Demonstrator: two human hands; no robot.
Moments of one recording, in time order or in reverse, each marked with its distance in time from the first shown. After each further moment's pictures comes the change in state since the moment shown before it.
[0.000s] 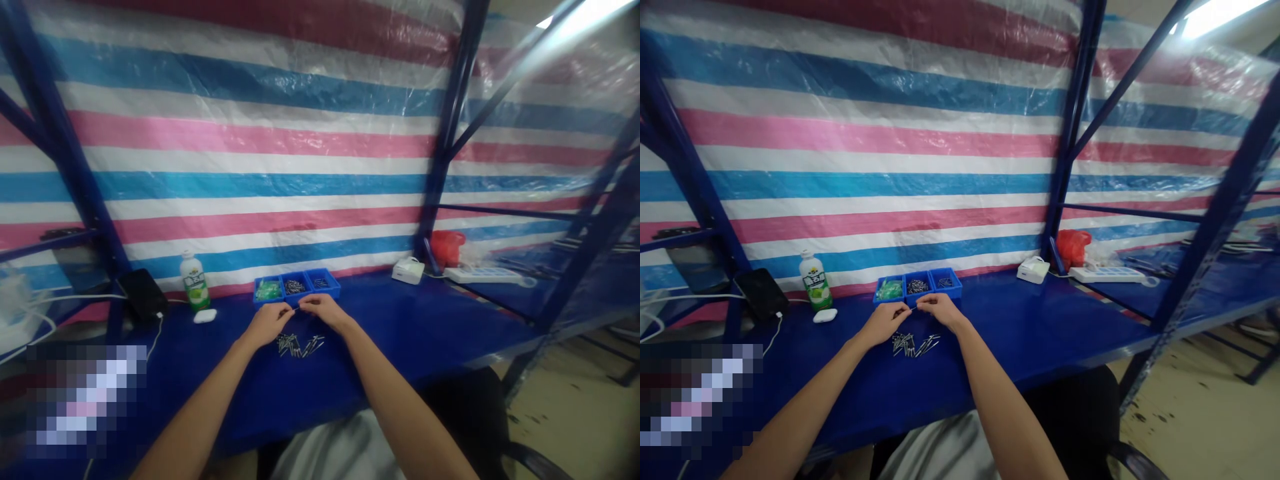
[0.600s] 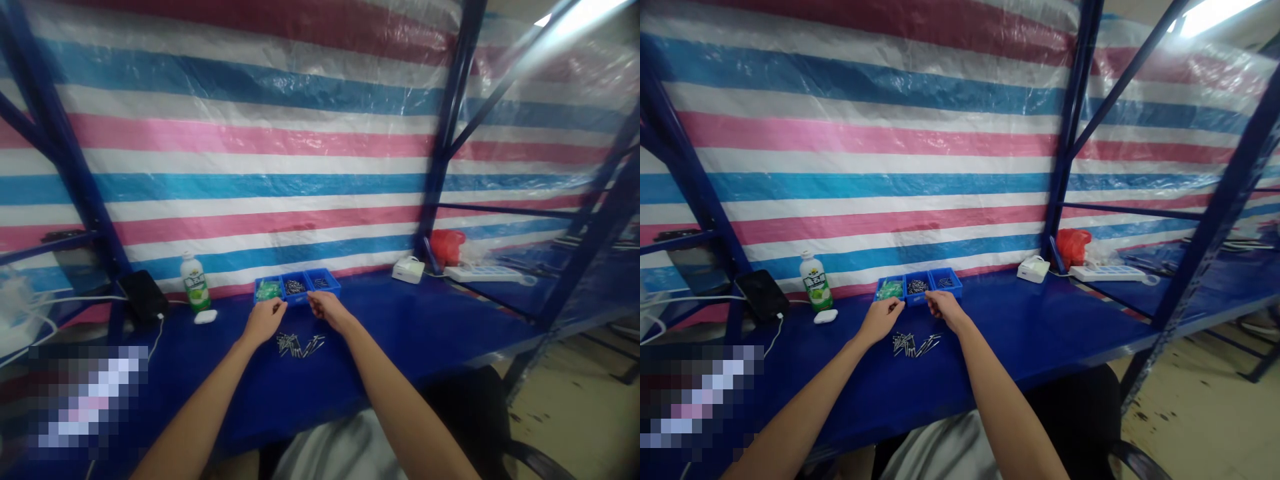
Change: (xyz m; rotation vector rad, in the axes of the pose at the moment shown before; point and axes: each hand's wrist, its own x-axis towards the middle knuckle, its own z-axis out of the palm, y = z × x) left_hand 0.002 -0.005 -0.001 0.056 0.170 -0.154; right_hand 0.004 -0.002 -0.001 0.278 0.148 0.181
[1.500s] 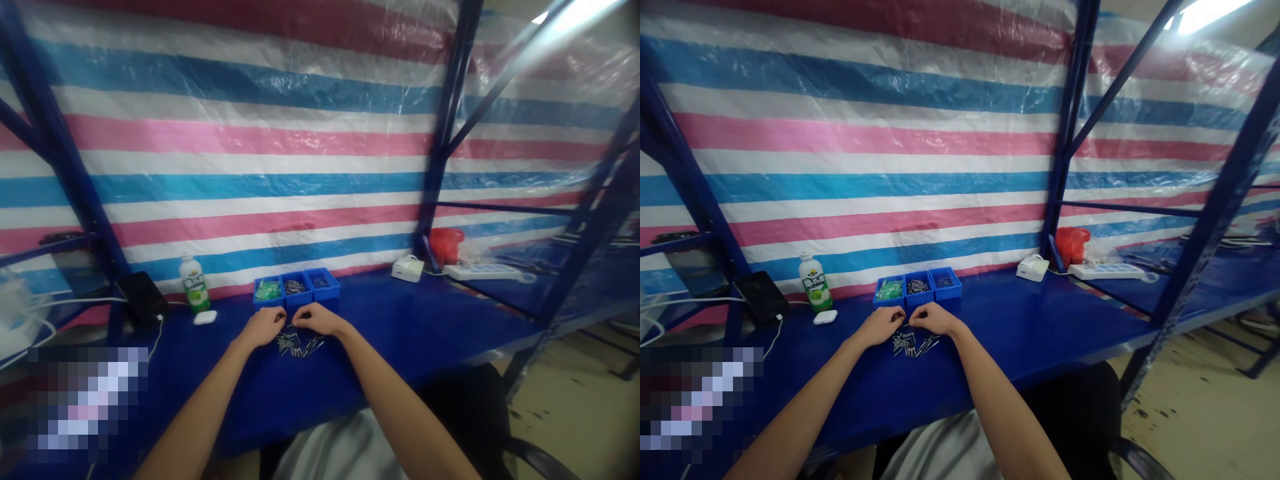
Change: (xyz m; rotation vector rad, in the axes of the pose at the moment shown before) left_hand -0.002 -0.014 -0.001 0.136 -0.320 -0.006; right_hand -0.010 0.009 0.010 -0.611 -0.372 -0.273
